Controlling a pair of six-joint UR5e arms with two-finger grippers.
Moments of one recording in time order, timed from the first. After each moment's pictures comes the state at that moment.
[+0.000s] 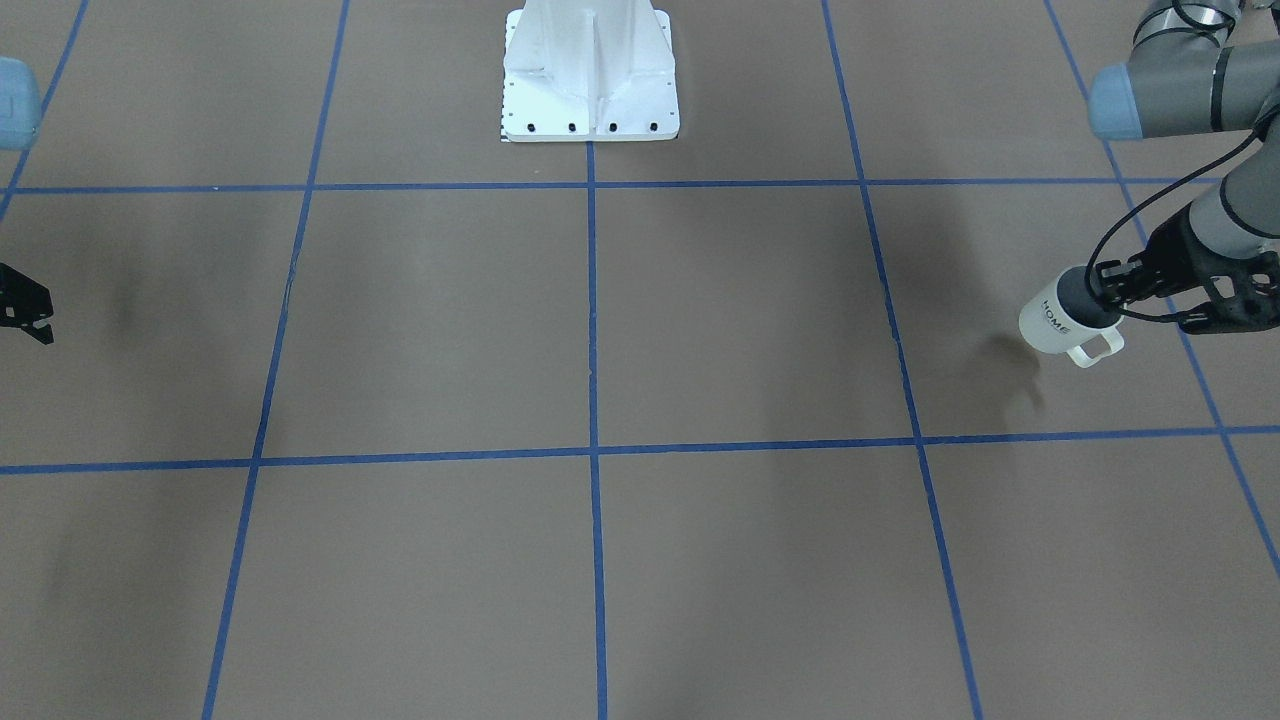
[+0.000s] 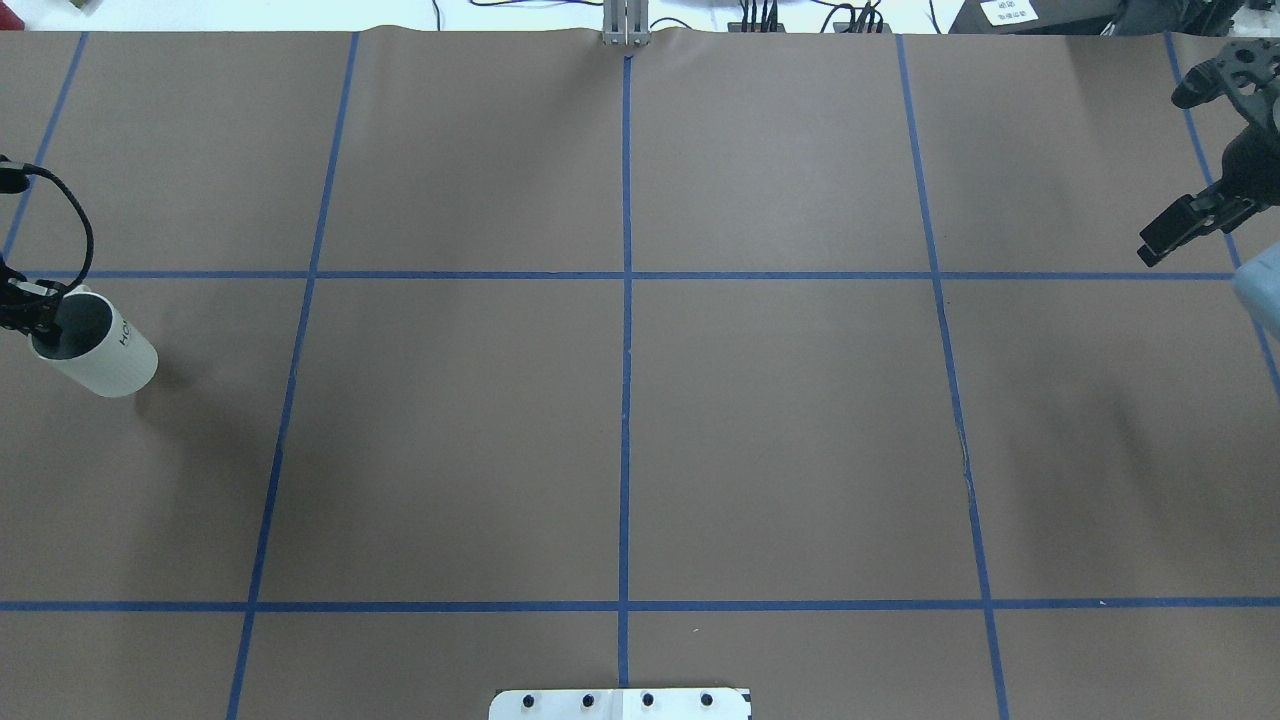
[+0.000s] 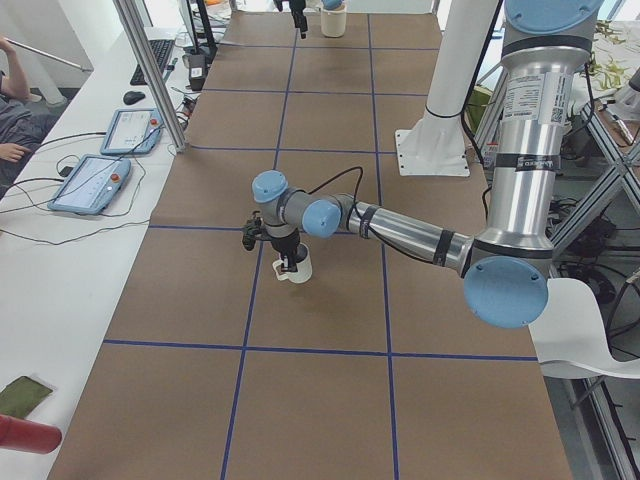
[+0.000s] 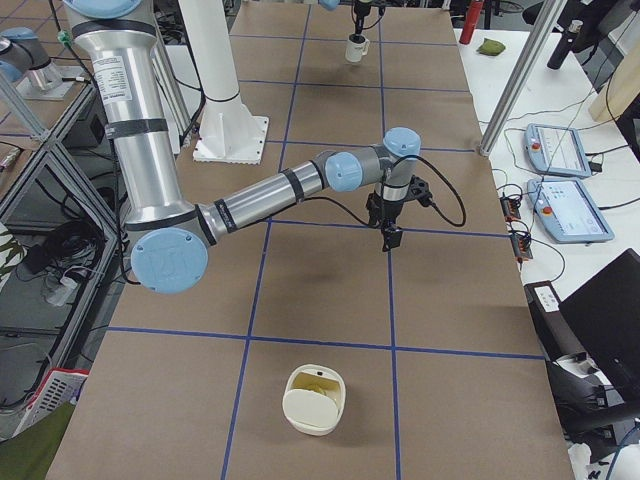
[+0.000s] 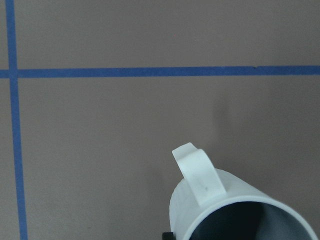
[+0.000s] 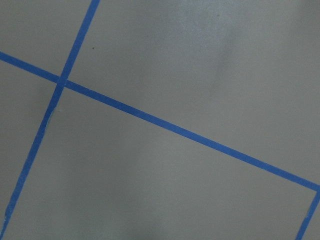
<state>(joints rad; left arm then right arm) -1.10 -1.63 -1.75 -1.61 -2.26 -0.52 1.19 -1.38 1.80 -1.73 2.21 0.07</state>
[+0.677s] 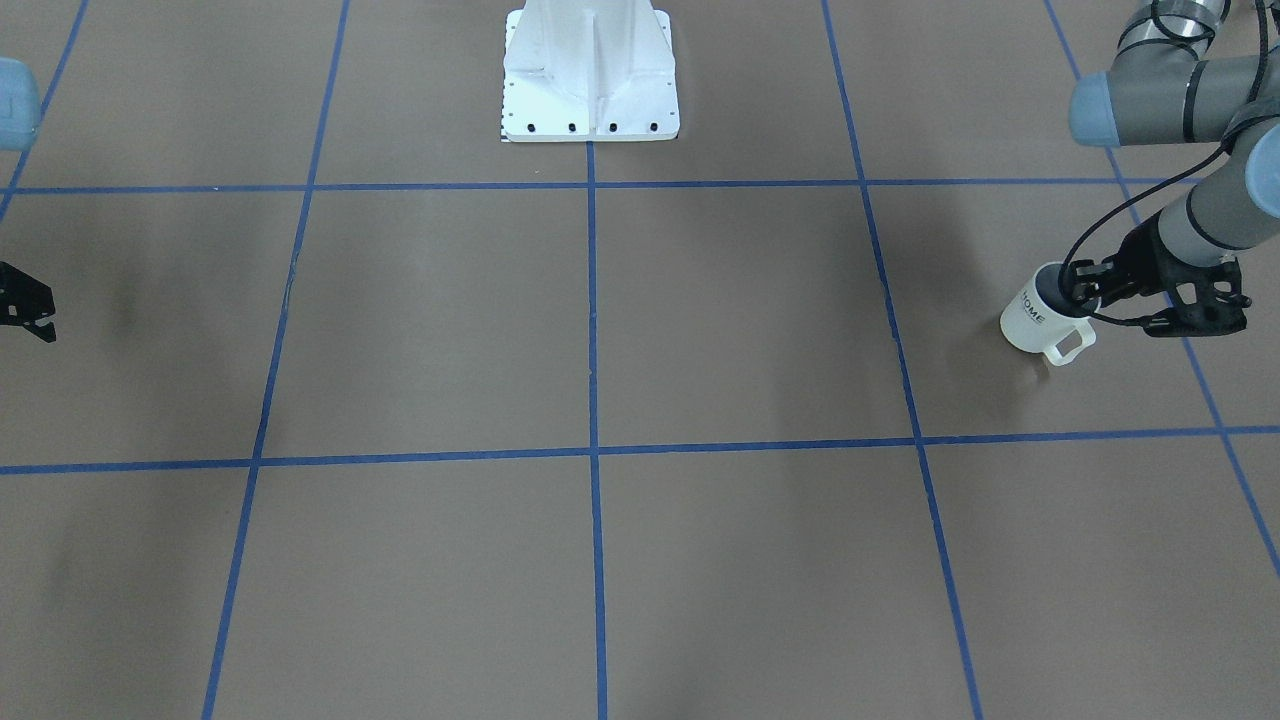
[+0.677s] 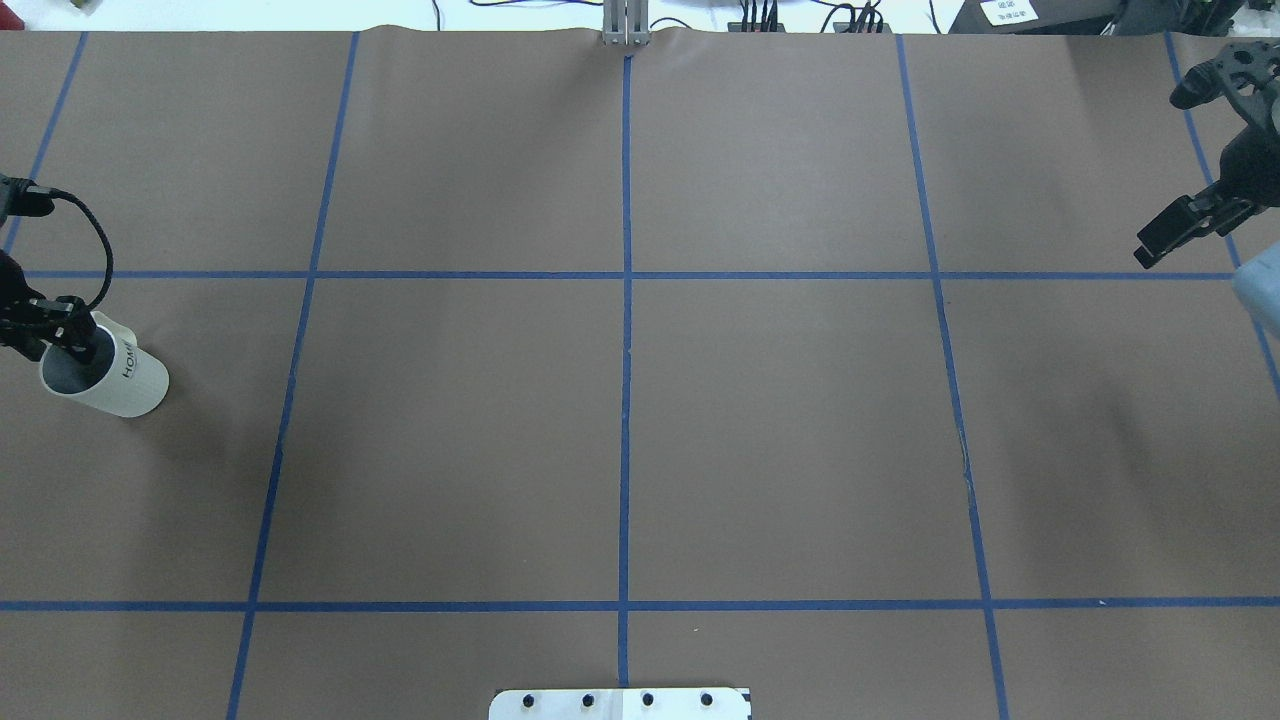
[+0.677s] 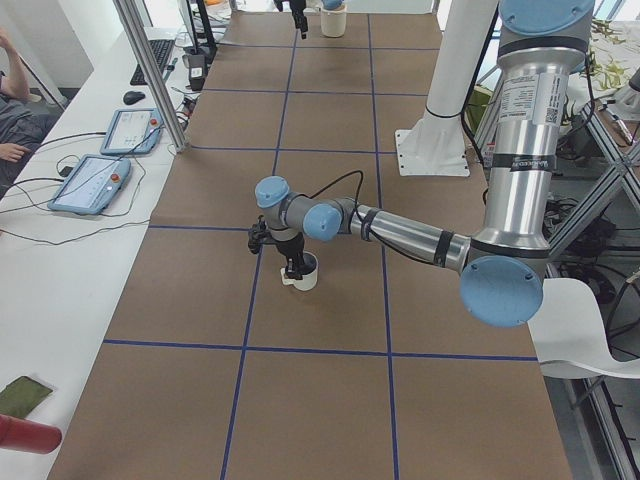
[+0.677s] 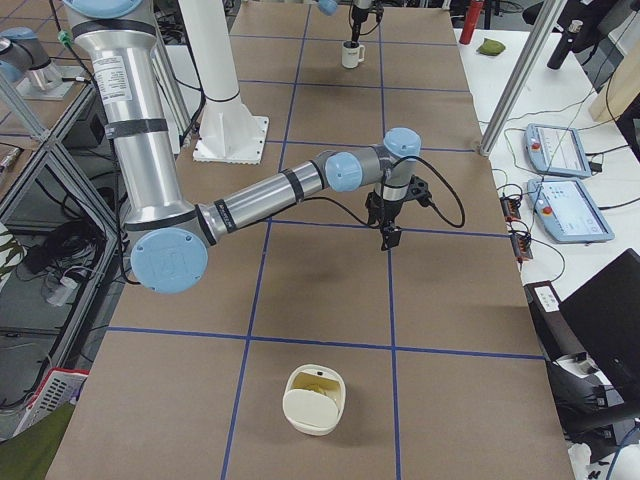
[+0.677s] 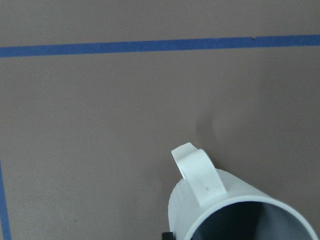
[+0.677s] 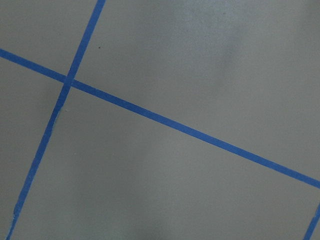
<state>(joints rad) -1.07 -1.63 -1.73 -1.62 -2.27 -0.51 1.19 -1.38 1.80 -1.73 2.23 0.07</state>
